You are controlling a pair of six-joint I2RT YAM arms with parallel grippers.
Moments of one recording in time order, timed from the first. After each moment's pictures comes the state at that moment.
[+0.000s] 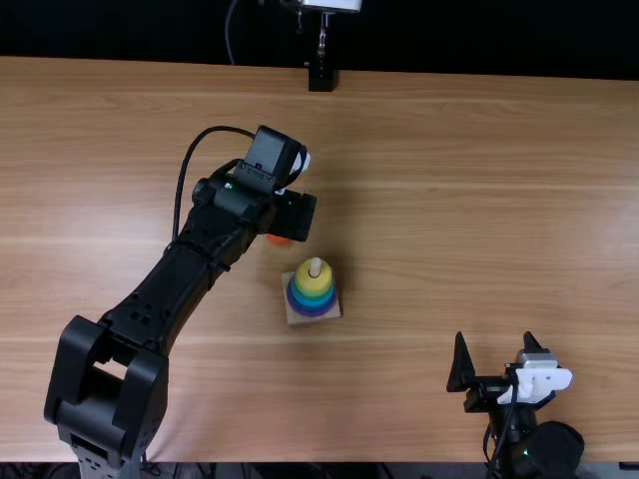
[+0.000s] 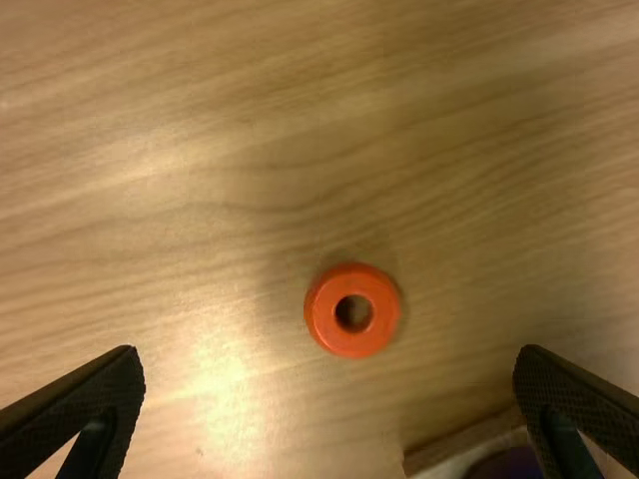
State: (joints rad) left arm -0.44 1.99 1.62 -0.71 -0.08 -0.19; right arm -0.01 0.01 0.08 -0.25 -0.06 0.00
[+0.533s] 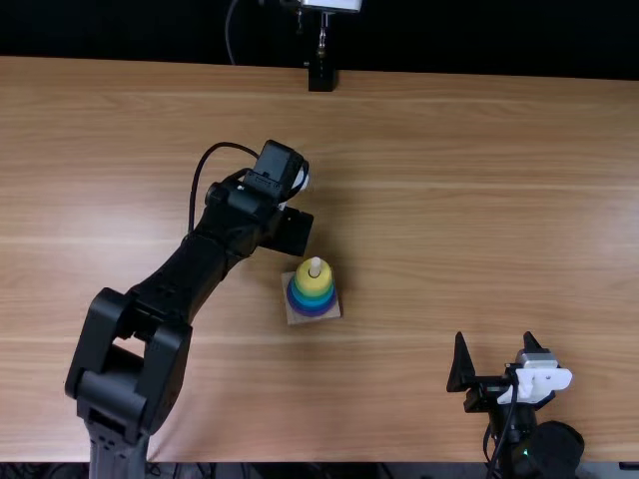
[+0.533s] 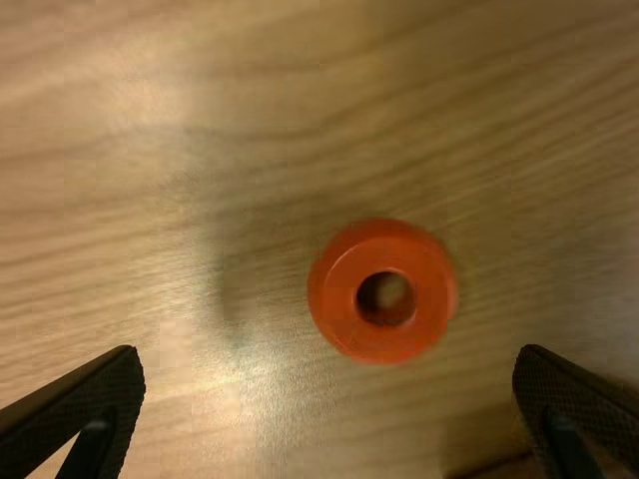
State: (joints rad) left arm -0.44 2.11 1.61 -0.72 -0.08 -0.19; right arm -0.01 0.01 0.08 -0.26 -0.06 0.00
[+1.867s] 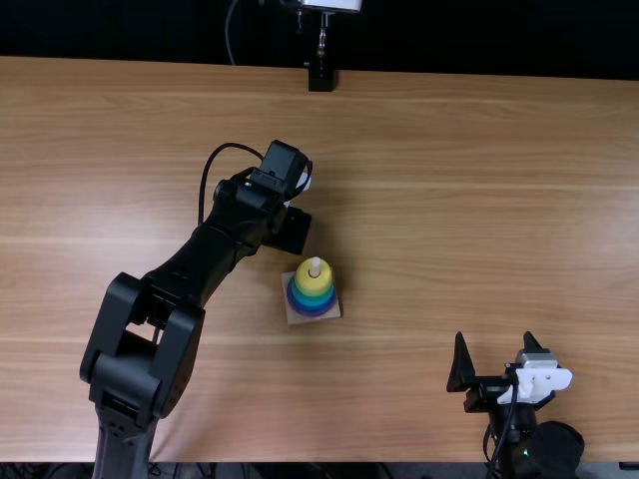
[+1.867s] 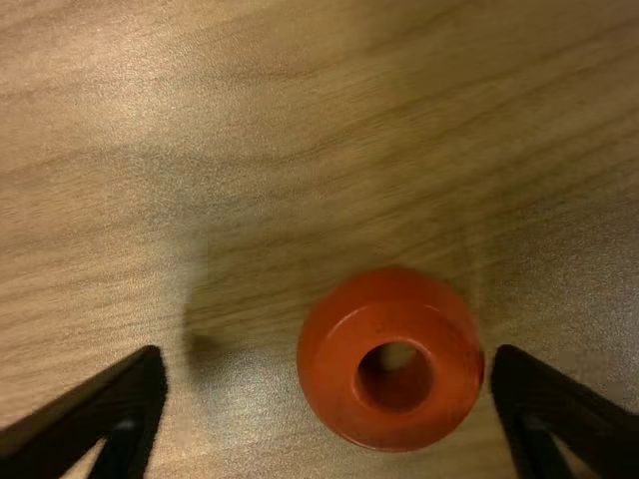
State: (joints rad) left arm -0.44 2.19 1.66 -0.71 -0.08 -0.18; right arm -0.01 0.01 0.08 -0.25 -0.06 0.00
